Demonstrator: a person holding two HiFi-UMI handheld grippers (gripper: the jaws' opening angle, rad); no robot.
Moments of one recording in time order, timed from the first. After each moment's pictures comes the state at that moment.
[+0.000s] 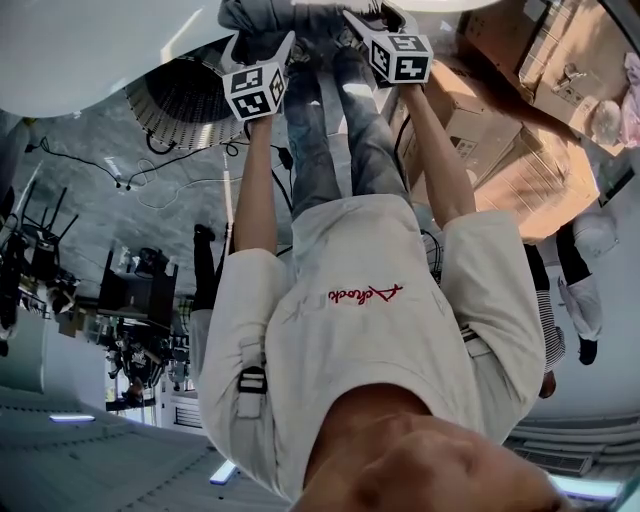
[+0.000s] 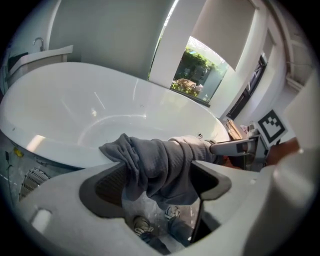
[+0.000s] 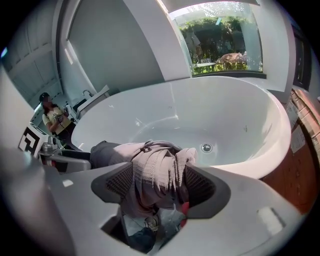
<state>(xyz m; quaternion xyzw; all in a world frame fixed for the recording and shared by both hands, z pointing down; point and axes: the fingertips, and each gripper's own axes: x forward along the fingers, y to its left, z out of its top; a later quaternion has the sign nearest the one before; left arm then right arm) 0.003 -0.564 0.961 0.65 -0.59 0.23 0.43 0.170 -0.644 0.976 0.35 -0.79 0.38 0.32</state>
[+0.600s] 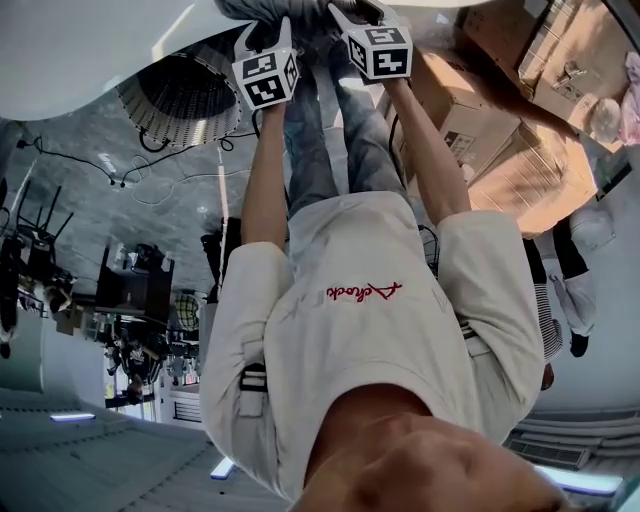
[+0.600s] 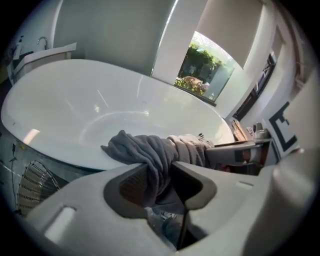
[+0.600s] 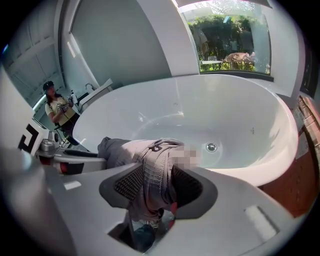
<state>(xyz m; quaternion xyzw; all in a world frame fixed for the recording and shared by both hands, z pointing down) 0.028 -0.579 0.968 0.62 -0.60 0.23 0.45 0.139 -0.636 0.975 0.33 -0.80 0.37 0.35</state>
